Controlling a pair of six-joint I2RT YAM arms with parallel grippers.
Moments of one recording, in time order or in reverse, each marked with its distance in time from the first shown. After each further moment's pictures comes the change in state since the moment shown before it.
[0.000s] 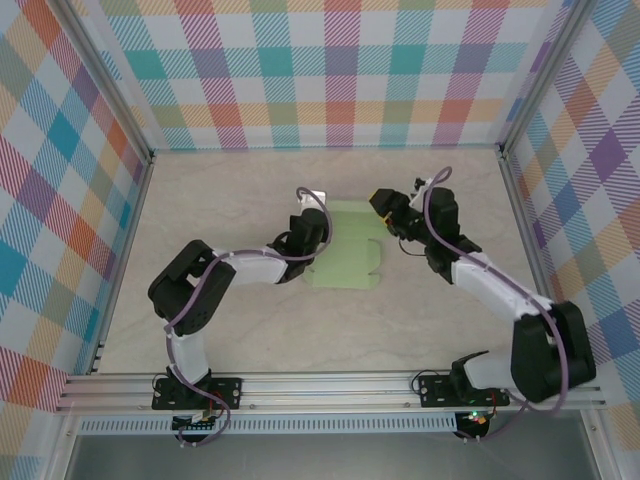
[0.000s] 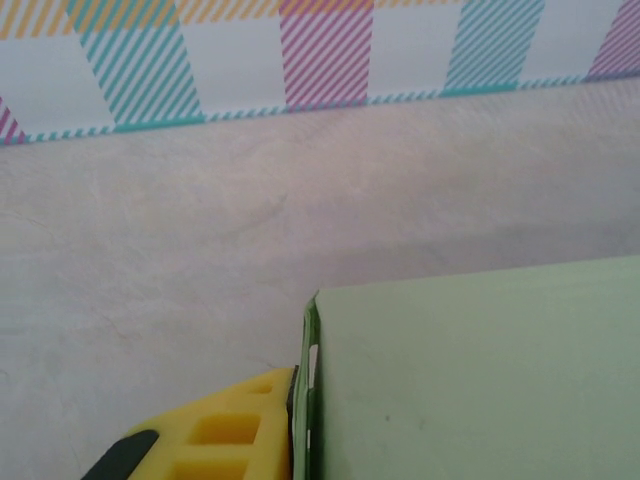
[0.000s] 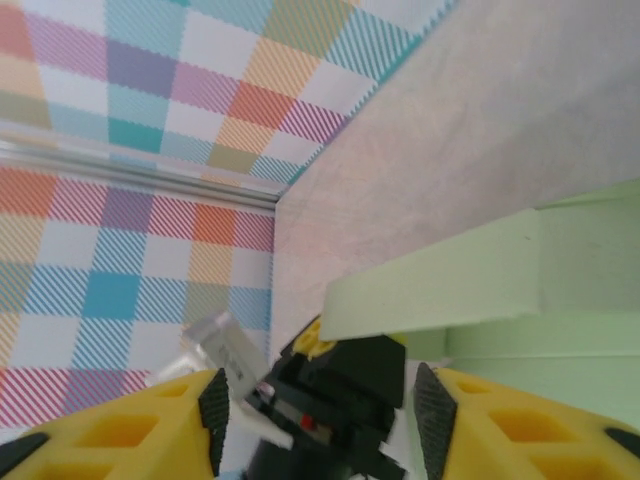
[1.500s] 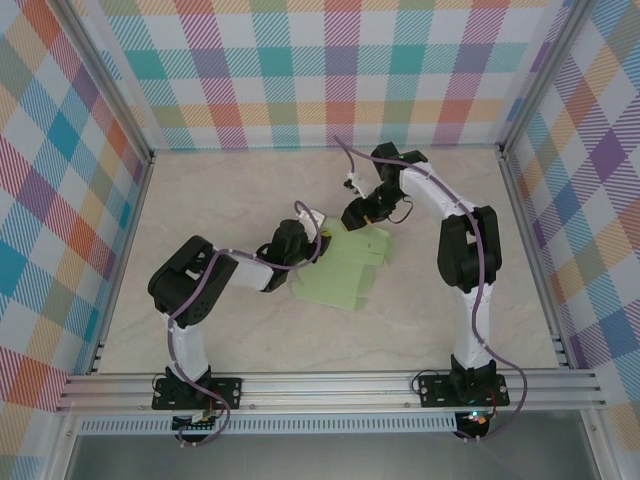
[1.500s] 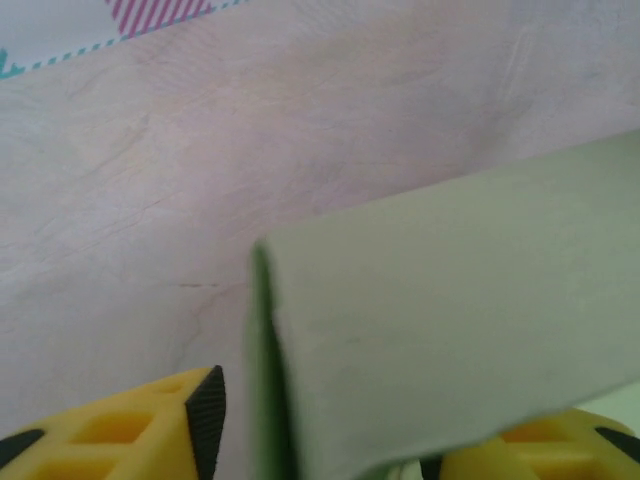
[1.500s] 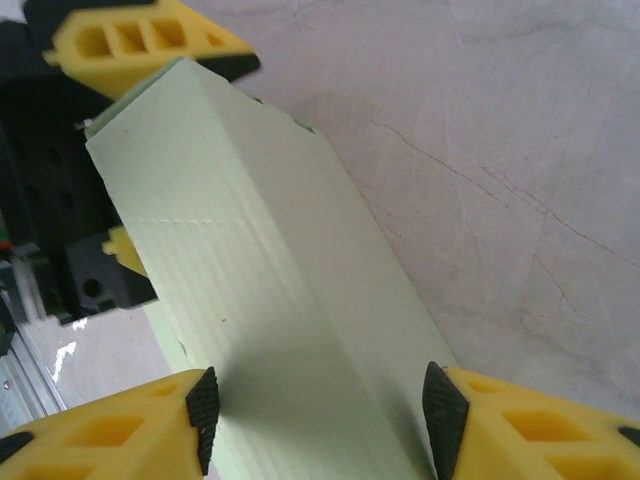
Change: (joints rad) left arm 0.107 0.038 -0.211 0.224 0.431 0.233; right arm 0.008 0.886 1.055 -1.281 -0.249 -1.281
